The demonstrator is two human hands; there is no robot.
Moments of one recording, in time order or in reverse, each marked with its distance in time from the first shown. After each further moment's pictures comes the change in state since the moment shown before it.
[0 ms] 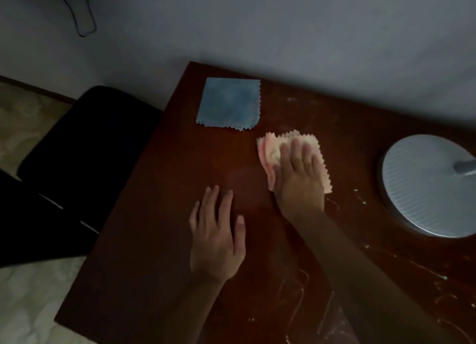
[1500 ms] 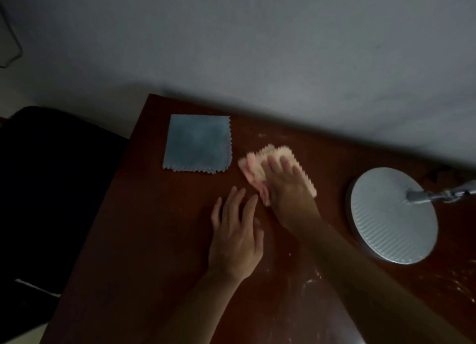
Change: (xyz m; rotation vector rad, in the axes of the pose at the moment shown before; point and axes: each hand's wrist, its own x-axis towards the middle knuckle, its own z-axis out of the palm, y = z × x) left_hand 0.096 0.048 0.030 -0.187 -0.117 0.198; right_hand 0.066 0.033 -0.030 -0.044 -0.198 -0.136
